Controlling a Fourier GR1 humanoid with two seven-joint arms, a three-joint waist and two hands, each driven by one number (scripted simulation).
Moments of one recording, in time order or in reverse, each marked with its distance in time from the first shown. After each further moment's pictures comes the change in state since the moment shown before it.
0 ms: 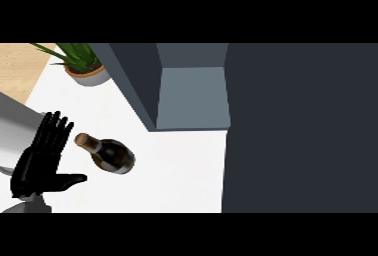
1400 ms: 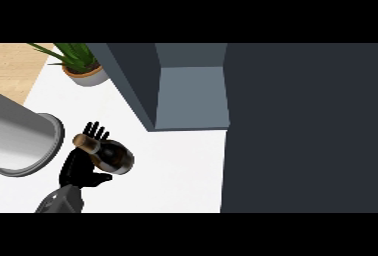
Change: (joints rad) left arm -0.286 0.044 -0.008 0.826 -0.067 -0.207 -0.402; right arm -0.027 0.014 -0.017 0.008 -0.013 0.019 0.016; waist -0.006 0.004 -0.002
